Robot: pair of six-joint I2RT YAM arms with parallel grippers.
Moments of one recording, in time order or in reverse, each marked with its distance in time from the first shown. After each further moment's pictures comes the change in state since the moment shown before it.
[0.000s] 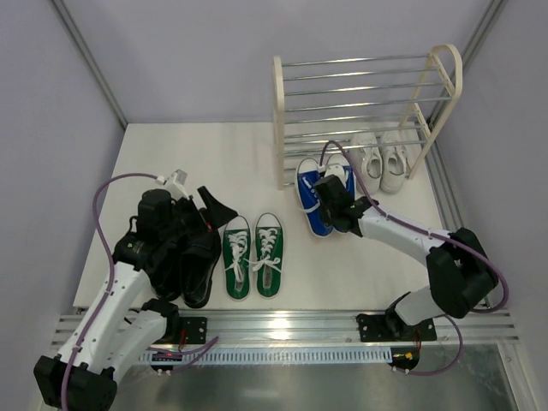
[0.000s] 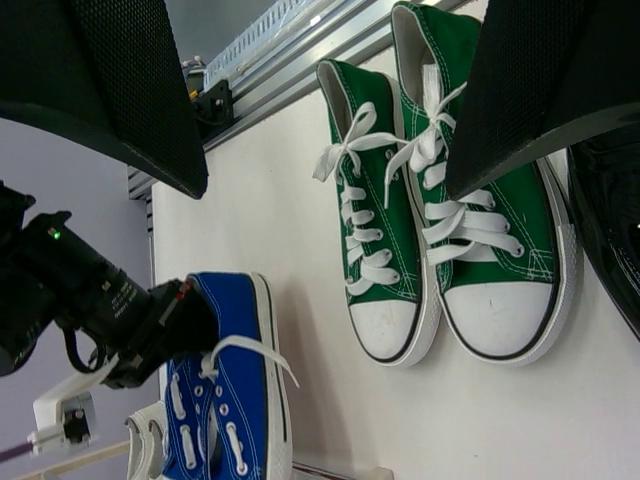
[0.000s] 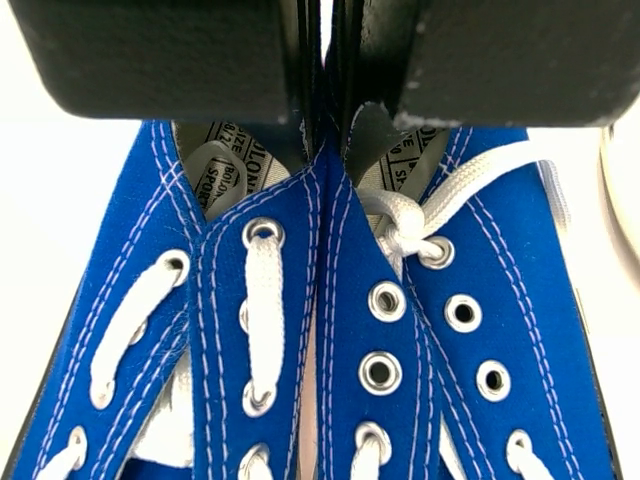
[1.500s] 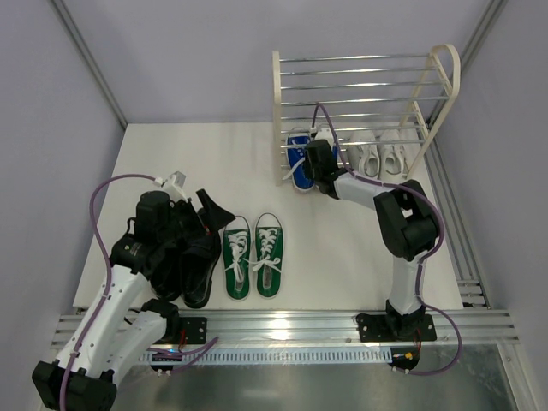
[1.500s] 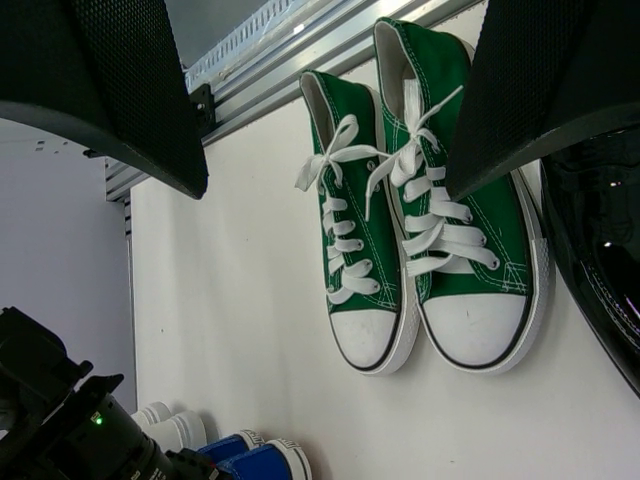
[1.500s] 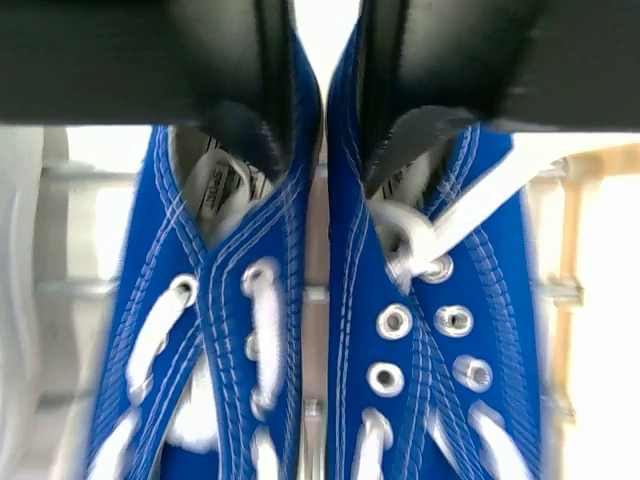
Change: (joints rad) left arm 0.000 -0.024 0.016 -0.070 -0.030 0.043; right arm -0.163 0.534 0.399 0.414 -0.048 -0.073
